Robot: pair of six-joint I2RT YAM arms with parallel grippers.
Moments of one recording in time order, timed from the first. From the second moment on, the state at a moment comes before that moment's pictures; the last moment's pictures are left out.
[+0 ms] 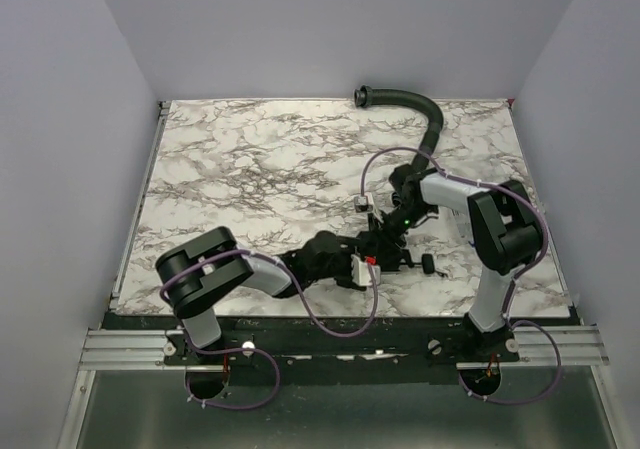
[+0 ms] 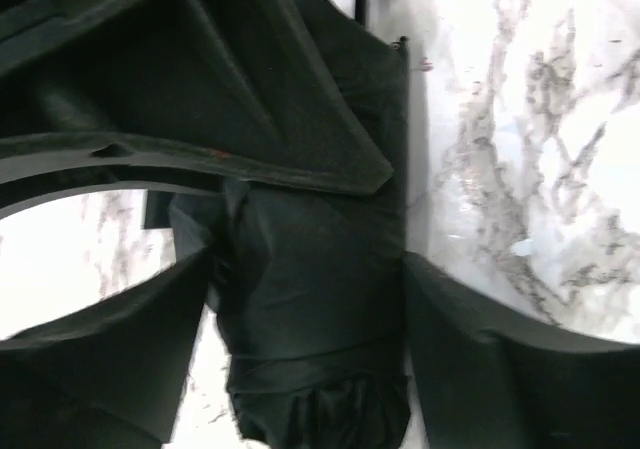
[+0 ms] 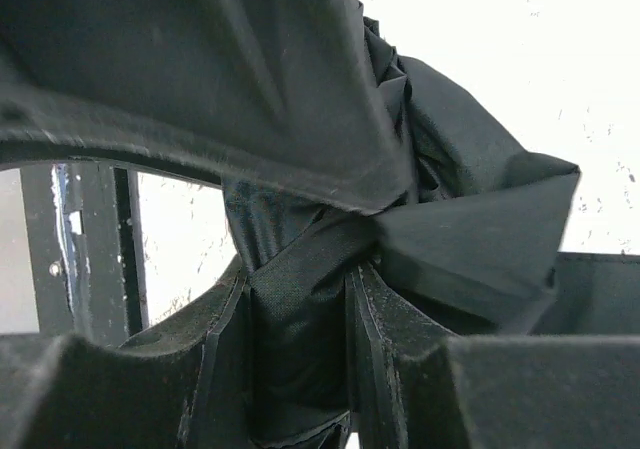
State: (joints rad) left arm -1.02 1.71 0.55 0.76 0.20 0.69; right arm 0.40 1.91 1.12 -0.90 -0.86 -1.01
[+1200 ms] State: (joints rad) left arm -0.79 1.96 0.92 0.43 0.71 -0.02; right arm 0.21 1.30 0.79 -0.84 -0.82 -1.49
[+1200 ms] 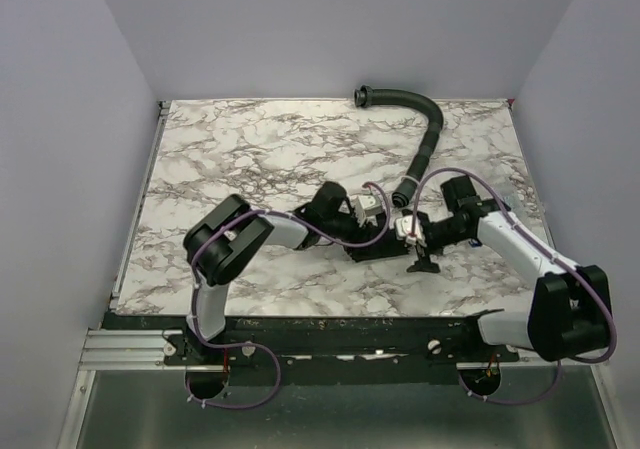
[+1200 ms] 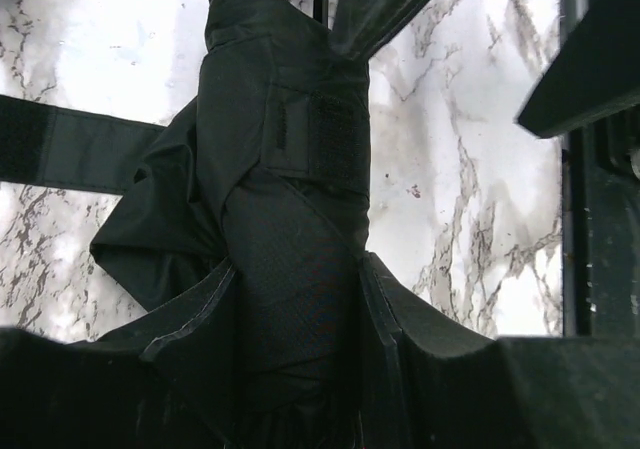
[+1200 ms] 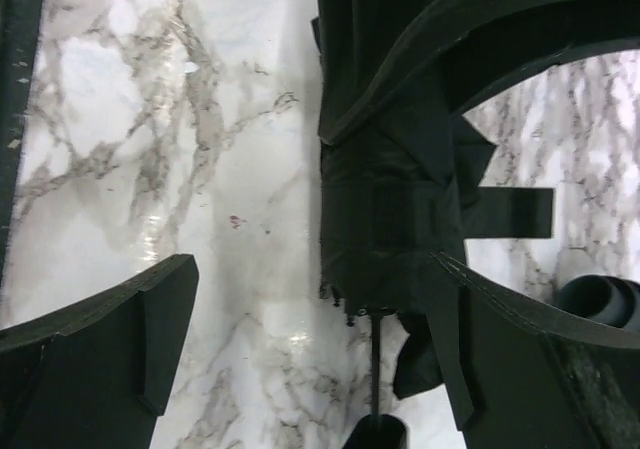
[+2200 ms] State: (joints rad) left arm -0.69 2.00 0.98 0.36 0.97 -0.35; right arm 0.38 1.49 0.71 -0.44 -0.67 -1.36
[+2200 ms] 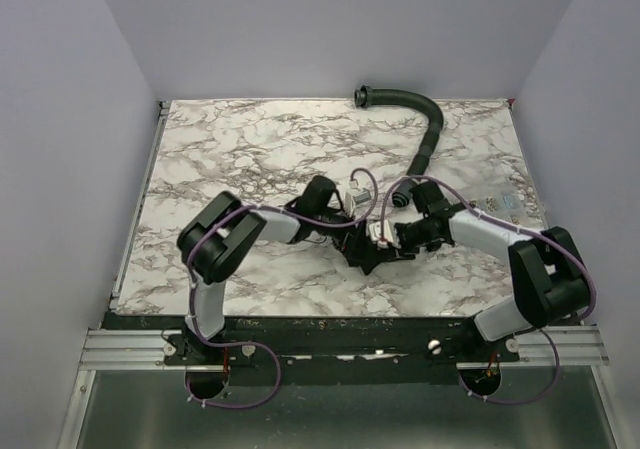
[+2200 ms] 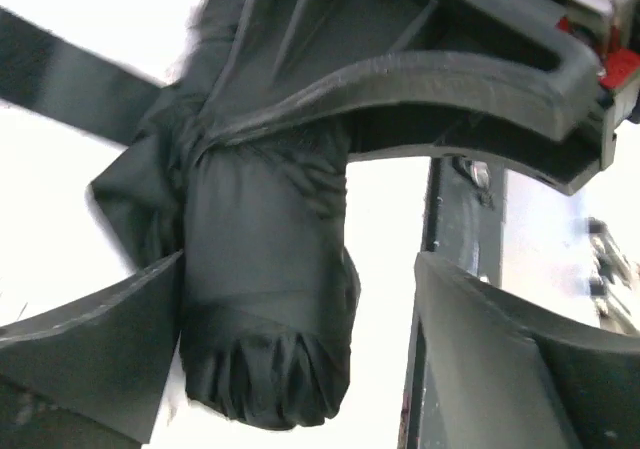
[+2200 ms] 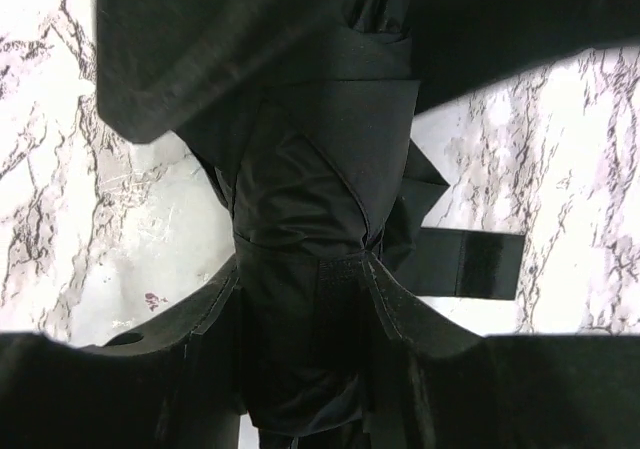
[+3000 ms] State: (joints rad) left arm -0.97 1.34 0.28 0.79 0.38 0.22; right arm 0.36 1.86 1.08 -0.92 -0.81 -1.15
